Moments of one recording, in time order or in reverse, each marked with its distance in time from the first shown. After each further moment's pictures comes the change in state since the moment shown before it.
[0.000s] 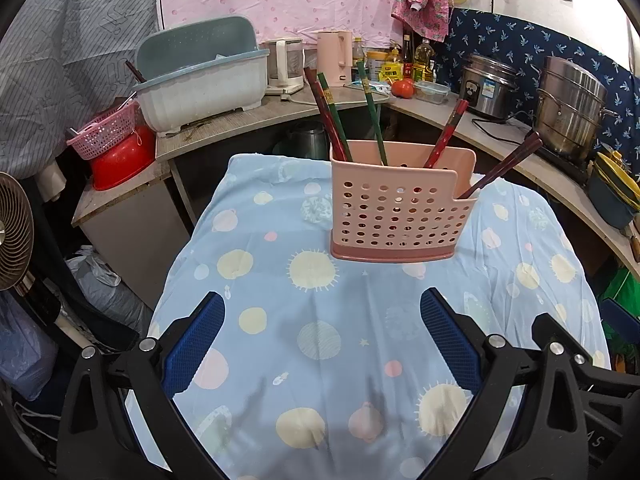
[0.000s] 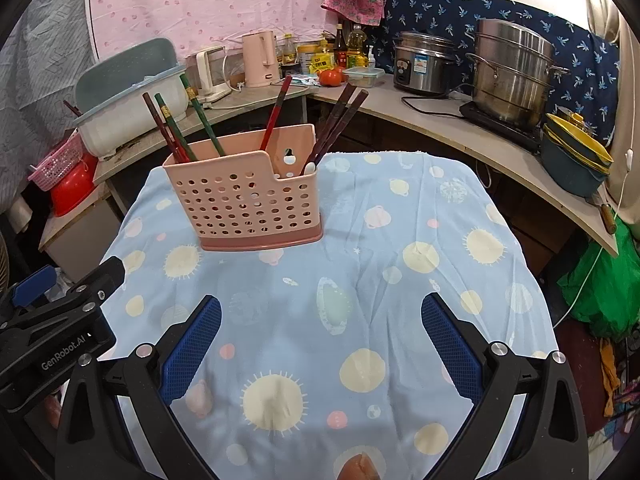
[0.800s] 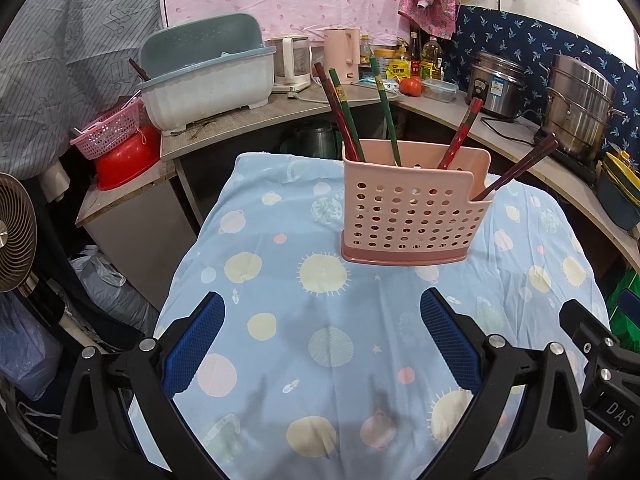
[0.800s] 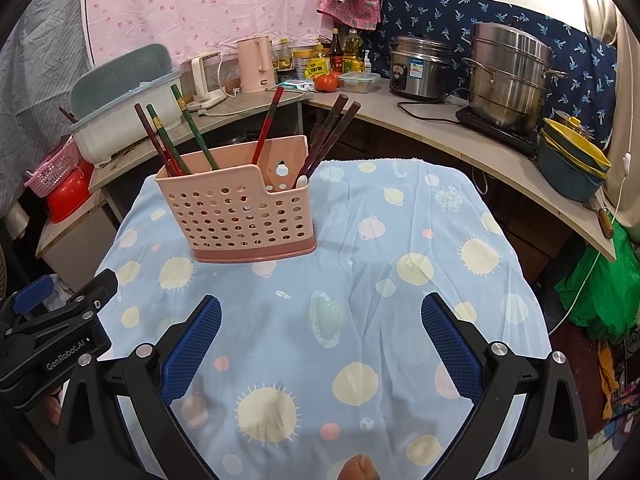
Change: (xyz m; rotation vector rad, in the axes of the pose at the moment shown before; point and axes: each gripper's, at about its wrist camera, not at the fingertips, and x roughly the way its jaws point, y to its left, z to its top) left arm 0.011 0.008 0.005 0.001 0.009 0.020; right arm 0.002 -0.004 0.007 0.009 -0.018 -0.008
